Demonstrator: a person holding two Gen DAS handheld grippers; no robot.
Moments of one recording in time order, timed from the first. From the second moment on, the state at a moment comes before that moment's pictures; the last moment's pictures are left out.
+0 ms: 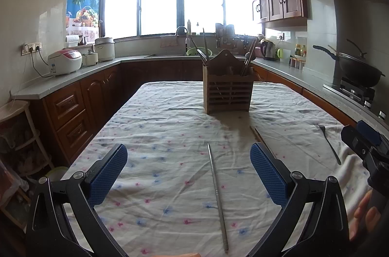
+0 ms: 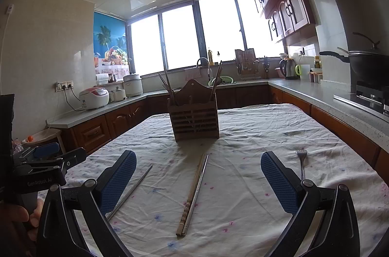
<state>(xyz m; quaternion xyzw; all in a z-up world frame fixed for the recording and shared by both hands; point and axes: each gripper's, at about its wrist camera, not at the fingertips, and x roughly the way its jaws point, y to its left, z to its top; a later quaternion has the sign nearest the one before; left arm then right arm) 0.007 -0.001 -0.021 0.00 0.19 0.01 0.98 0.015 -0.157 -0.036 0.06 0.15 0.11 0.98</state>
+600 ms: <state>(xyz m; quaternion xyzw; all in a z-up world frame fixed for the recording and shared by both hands) 0.005 -0.002 -0.021 0.01 0.18 0.02 0.98 0.015 -0.157 -0.036 0.06 0.15 0.11 0.98</state>
